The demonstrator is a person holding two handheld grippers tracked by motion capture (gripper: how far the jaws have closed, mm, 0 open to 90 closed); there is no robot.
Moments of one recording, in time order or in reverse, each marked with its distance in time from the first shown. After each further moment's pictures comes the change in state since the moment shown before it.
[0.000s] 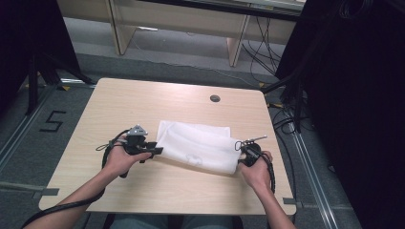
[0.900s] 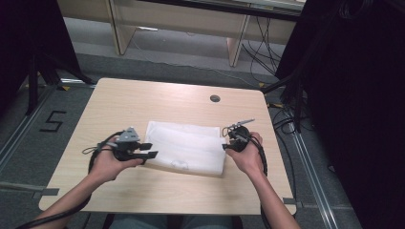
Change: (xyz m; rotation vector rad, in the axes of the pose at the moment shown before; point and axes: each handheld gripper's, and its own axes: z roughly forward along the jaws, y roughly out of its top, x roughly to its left) left arm -0.026 0.004 -0.027 -0.004 -0.058 0.192; right arm 0.033 0.054 -0.018 -0.147 0.054 -0.225
